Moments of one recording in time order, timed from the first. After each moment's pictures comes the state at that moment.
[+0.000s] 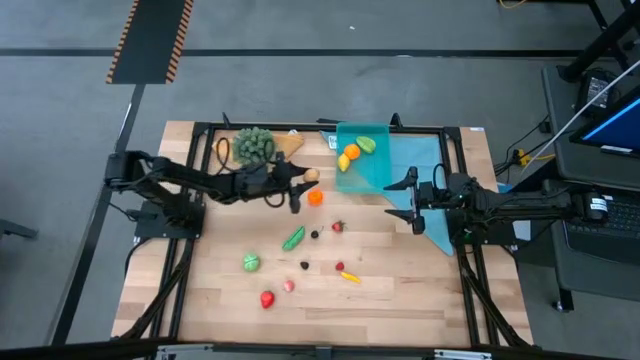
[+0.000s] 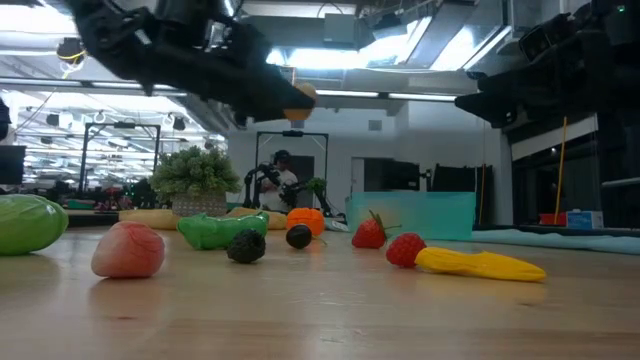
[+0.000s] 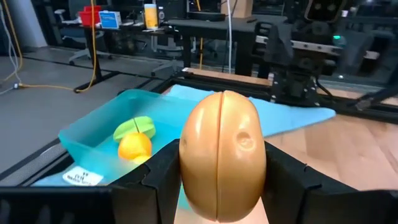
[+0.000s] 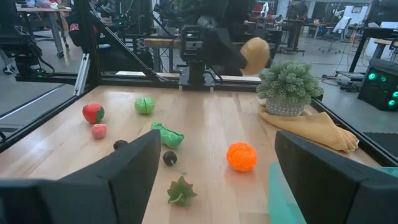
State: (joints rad) left arm 0.15 1.46 0.57 0.75 -0.22 -0.07; right arm -0.19 0.65 0.07 0.55 -0.20 -0.06
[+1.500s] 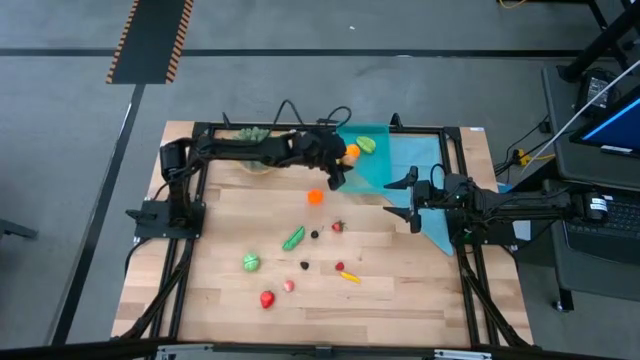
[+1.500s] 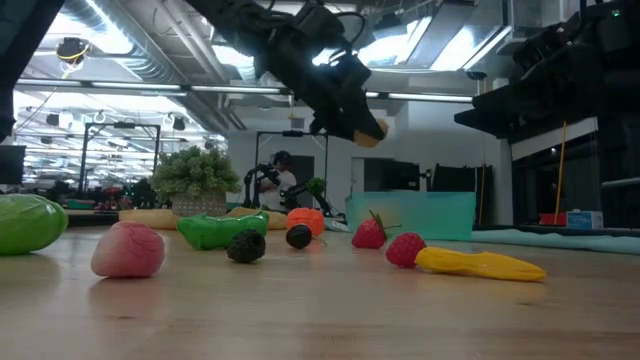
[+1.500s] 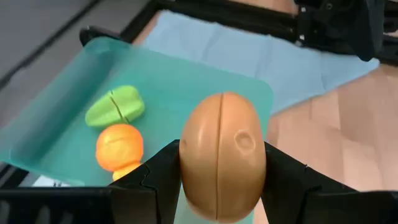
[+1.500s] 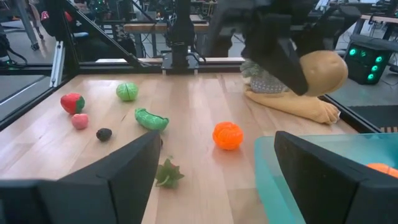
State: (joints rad) left arm 0.32 1.87 1.38 -0.11 0.03 -0.05; right arm -0.19 0.65 0.07 0.48 -0.12 -0.02
